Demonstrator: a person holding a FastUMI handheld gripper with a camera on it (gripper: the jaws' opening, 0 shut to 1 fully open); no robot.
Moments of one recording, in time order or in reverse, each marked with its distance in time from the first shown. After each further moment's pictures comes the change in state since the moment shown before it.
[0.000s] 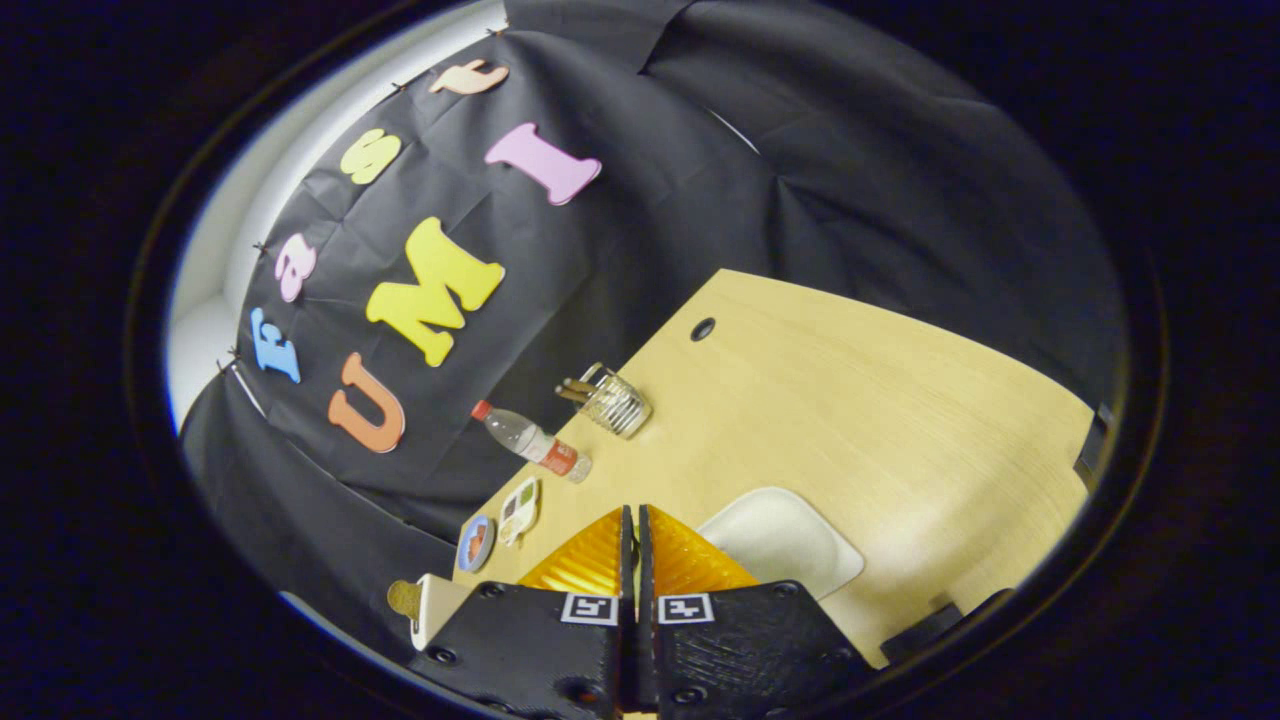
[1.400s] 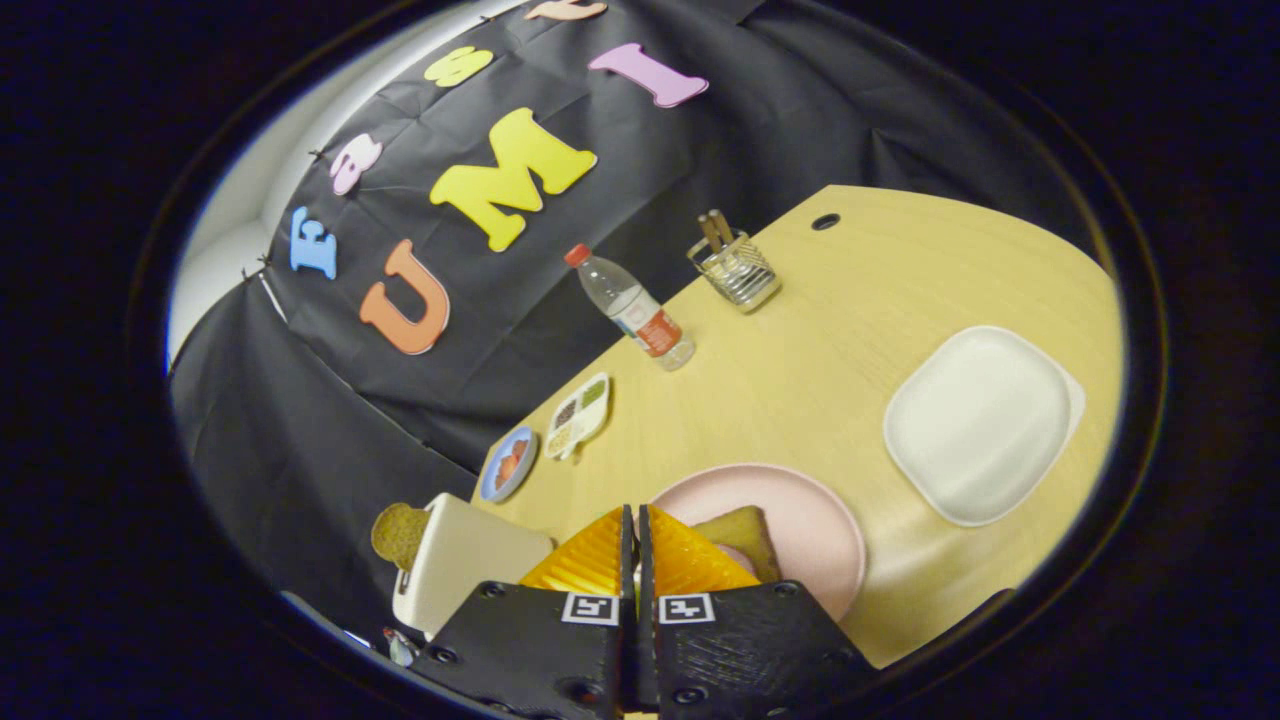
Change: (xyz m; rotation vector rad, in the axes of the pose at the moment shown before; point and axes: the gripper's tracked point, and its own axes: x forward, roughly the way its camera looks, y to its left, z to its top) arm 0.078 0.085 -0.168 -0.134 0.144 0.029
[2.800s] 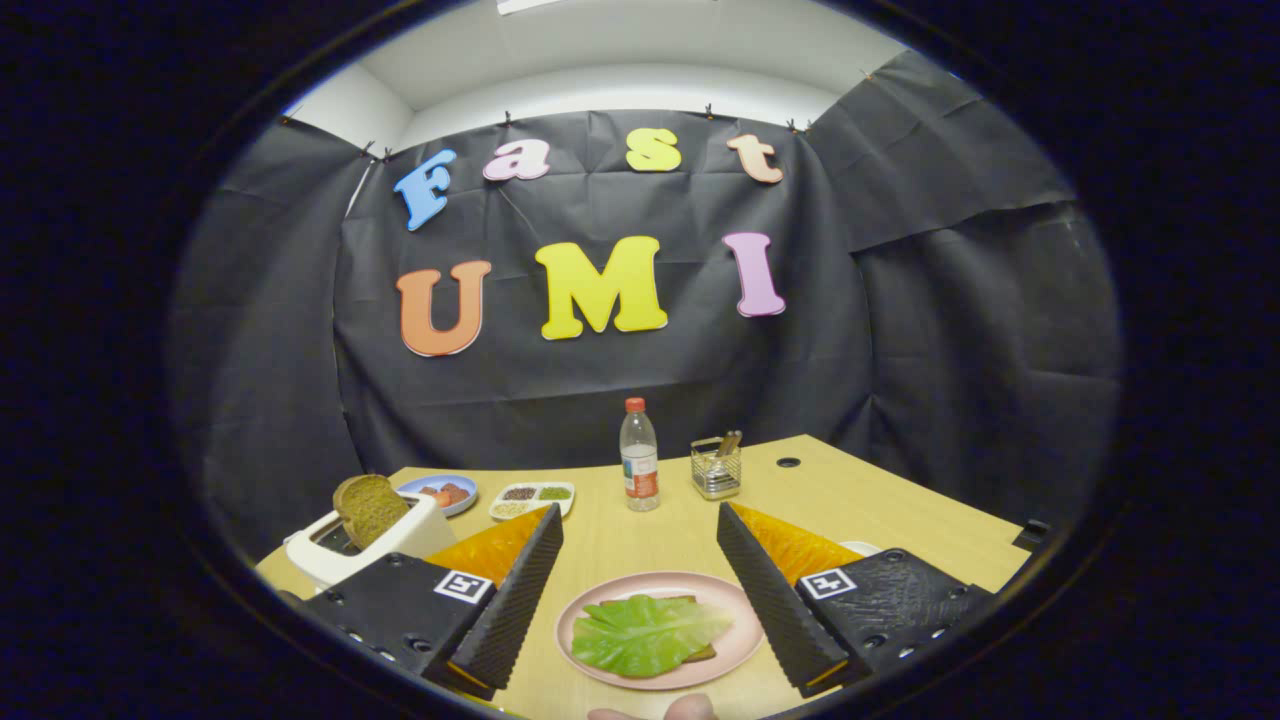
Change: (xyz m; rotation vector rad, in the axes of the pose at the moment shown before) arm -0.093 0.115 0.010 -0.561 -0.547 -0.210
